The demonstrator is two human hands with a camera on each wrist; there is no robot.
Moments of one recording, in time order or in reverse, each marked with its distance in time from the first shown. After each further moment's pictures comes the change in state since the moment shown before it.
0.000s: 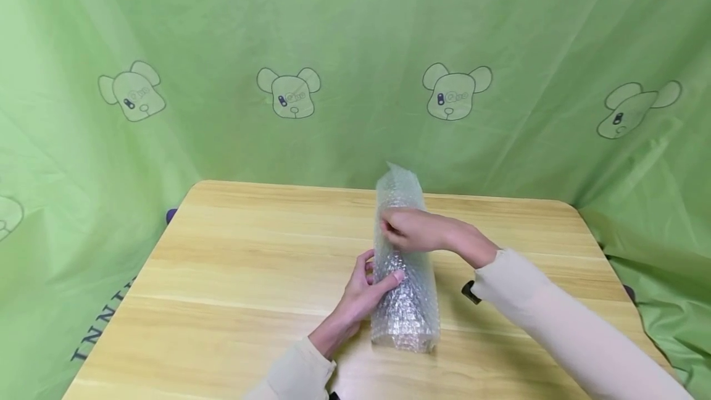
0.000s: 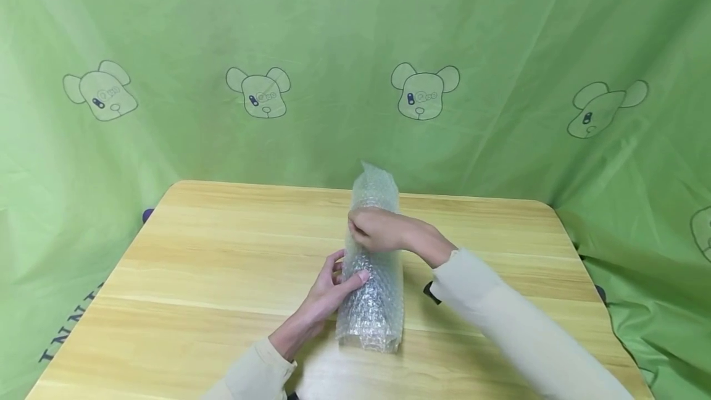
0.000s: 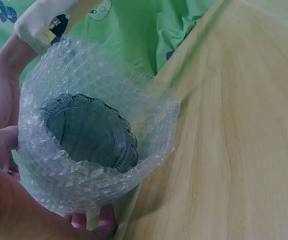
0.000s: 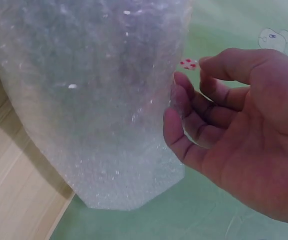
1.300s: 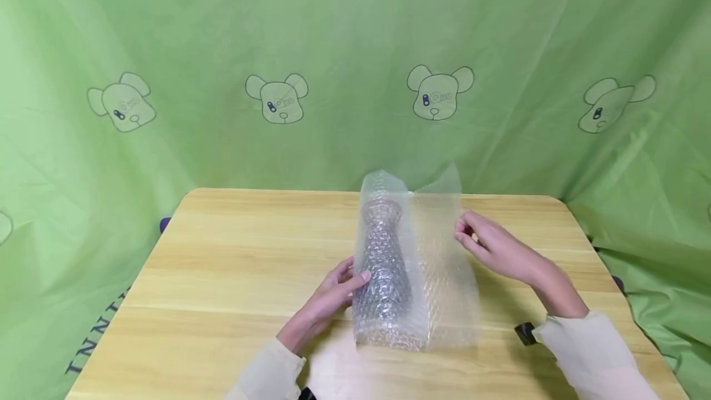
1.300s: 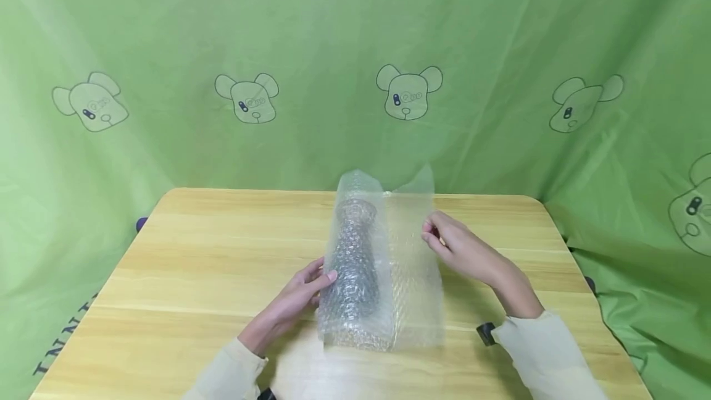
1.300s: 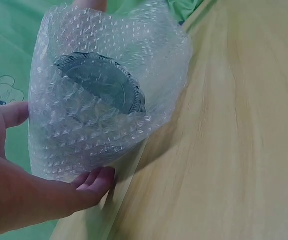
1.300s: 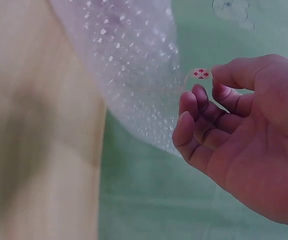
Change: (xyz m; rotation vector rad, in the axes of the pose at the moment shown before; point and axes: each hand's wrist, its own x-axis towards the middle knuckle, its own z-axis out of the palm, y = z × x) left_hand 0.004 -0.009 -0.044 -0.084 -0.191 -0.074; right_hand -0.142 0.041 0.006 0.048 0.405 0.184
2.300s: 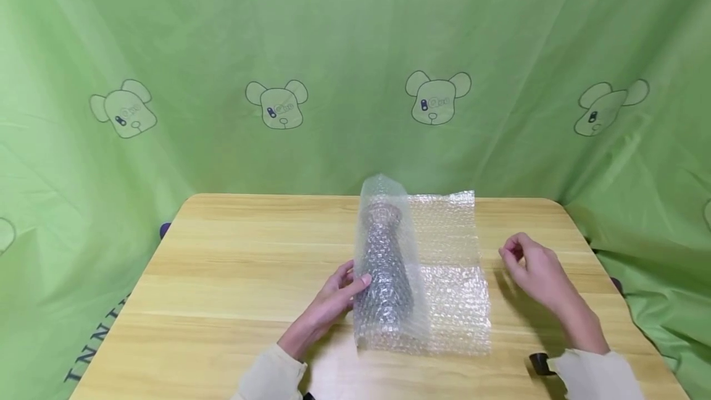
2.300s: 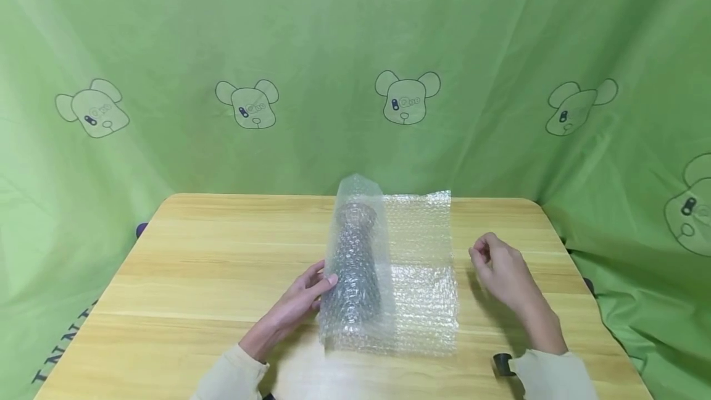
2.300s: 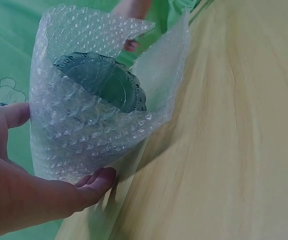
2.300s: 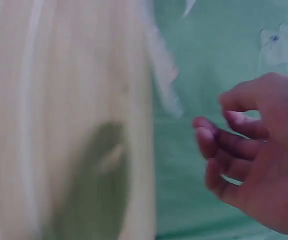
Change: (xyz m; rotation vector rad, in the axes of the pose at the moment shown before) left_hand -0.002 0.001 0.001 0.006 -0.023 0.045; right_hand -0.072 0.056 0.010 -0.181 0.230 0.342
